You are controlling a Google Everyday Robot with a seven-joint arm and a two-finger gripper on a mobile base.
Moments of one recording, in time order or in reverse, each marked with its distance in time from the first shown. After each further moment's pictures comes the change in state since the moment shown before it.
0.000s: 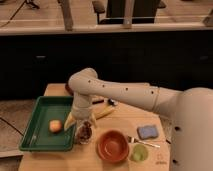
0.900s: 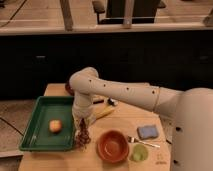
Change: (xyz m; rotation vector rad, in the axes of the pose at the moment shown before) arm 0.000 0.002 -0.003 -0.005 0.008 0.009
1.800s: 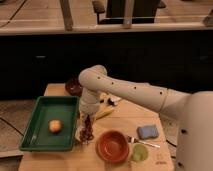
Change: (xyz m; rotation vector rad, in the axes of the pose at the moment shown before) arm 0.012 0.022 -0.010 0.033 0.006 0.094
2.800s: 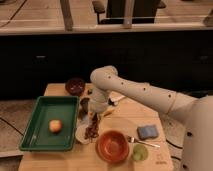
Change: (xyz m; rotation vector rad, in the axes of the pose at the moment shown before) arm 0.015 0.036 -0.003 0.038 0.004 0.198
